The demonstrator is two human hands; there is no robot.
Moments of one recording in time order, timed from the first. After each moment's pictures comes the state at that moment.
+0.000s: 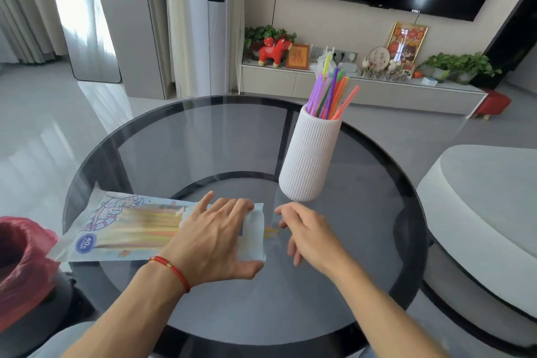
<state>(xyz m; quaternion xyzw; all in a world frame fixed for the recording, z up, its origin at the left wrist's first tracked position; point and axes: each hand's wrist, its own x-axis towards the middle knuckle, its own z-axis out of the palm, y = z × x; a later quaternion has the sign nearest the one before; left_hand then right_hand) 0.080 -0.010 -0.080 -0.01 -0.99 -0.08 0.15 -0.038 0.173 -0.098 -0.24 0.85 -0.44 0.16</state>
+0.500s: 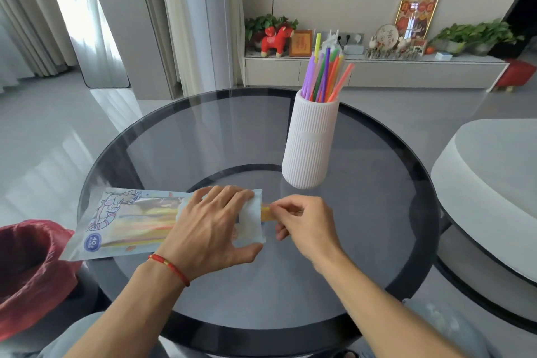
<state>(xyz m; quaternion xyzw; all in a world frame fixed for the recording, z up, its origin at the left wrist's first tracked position) 0.087 -0.012 -0.076 -0.01 -0.98 -0.07 0.20 -0.019 0.158 -0.104 -0.17 0.77 -0.61 0.13</state>
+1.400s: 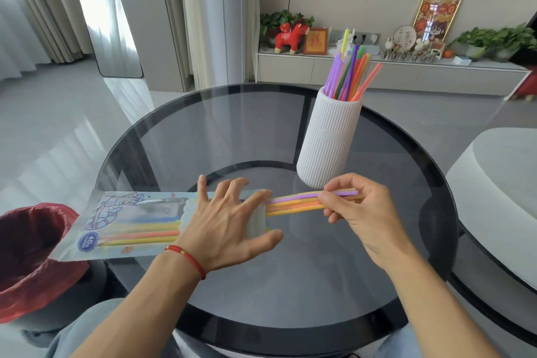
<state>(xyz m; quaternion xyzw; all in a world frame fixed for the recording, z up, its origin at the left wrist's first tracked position) 0.087 -0.012 -0.078 0.07 -0.99 -0.06 0.10 -0.044 0.208 -0.067 -0.20 0.70 -0.67 0.13</state>
